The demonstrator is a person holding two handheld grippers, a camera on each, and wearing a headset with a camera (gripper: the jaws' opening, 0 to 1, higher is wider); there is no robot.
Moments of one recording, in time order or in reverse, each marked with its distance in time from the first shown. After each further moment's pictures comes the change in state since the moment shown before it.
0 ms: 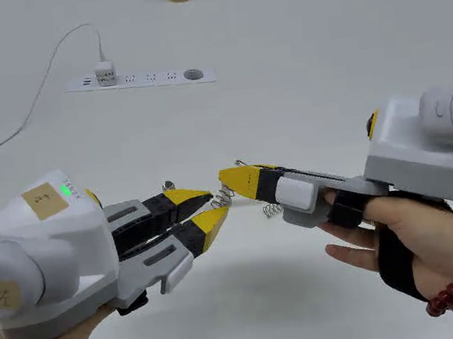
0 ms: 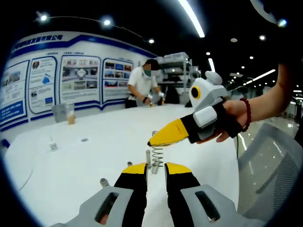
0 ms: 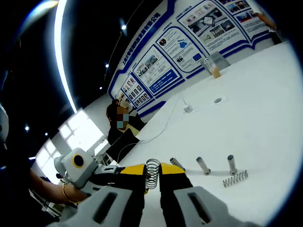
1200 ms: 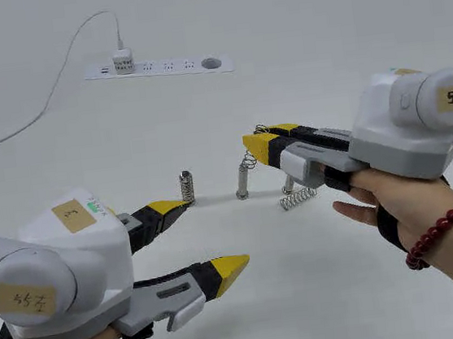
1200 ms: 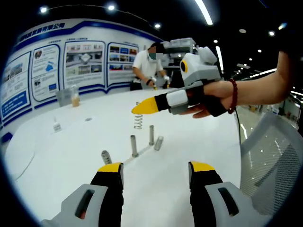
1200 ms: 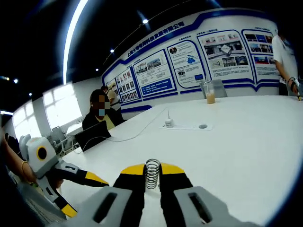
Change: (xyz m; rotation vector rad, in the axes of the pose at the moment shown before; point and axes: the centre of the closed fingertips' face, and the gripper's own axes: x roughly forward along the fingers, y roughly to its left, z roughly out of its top) left arm -0.012 0.004 -0.043 -0.032 0.136 0.045; right arm 0.032 -0.055 0.025 -0.338 -0.024 -0.174
